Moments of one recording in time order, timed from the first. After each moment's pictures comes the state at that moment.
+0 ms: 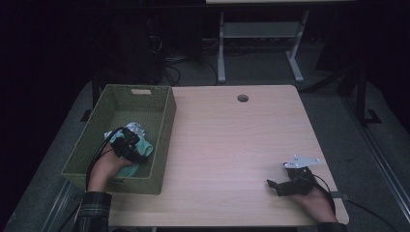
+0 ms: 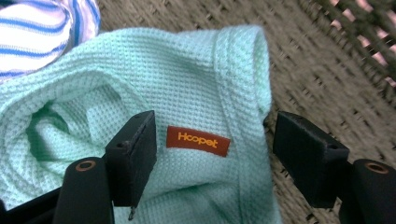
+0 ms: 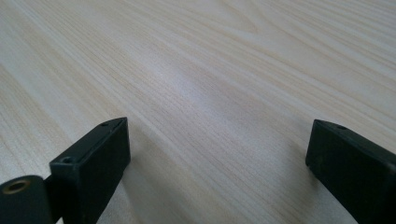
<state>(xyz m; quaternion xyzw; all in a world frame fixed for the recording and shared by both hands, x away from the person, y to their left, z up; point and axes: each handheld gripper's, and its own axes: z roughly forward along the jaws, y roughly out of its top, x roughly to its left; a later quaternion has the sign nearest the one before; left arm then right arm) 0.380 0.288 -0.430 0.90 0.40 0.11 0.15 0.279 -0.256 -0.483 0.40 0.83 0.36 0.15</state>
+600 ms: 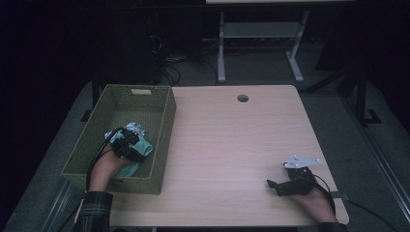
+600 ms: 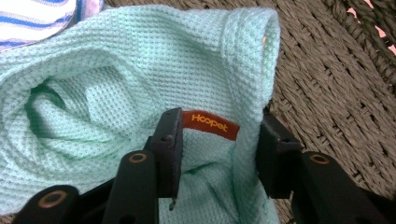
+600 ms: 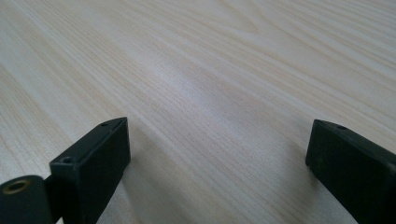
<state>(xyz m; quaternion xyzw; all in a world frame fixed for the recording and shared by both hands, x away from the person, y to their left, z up) 0.381 0.288 -0.430 0.89 0.43 0.09 0.13 0.279 -0.256 -0.483 0.40 0.83 0.36 0.15</state>
